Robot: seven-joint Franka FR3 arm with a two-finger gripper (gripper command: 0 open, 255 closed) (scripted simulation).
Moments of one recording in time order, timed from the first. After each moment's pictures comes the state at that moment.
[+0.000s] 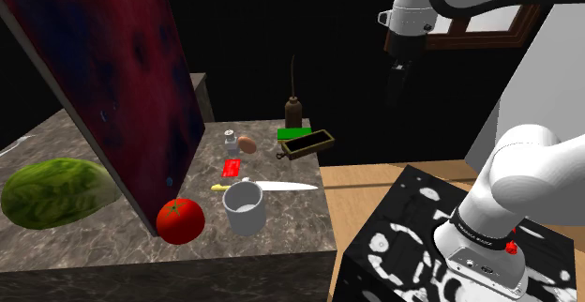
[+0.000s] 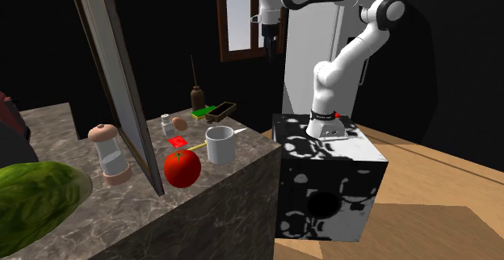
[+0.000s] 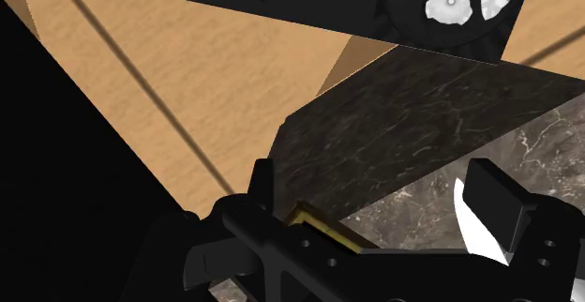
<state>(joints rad) 0.02 -0.81 0.06 -2.45 -0.03 1.61 -0.13</state>
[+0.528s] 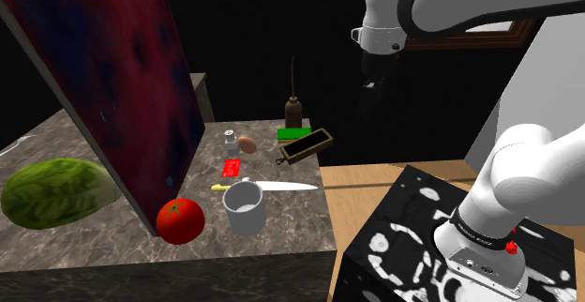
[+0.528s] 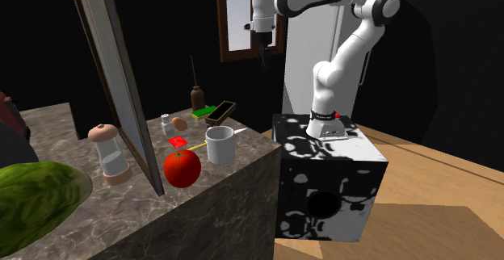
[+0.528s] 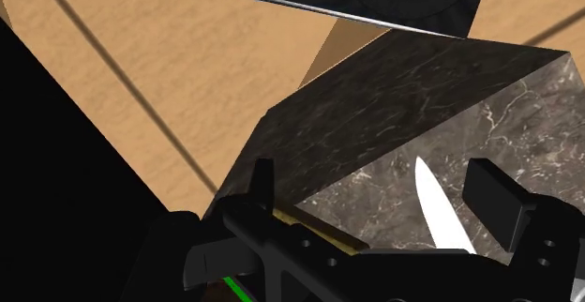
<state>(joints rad) 0.06 -0.69 0.17 -2.43 0.04 1.71 -0.02</state>
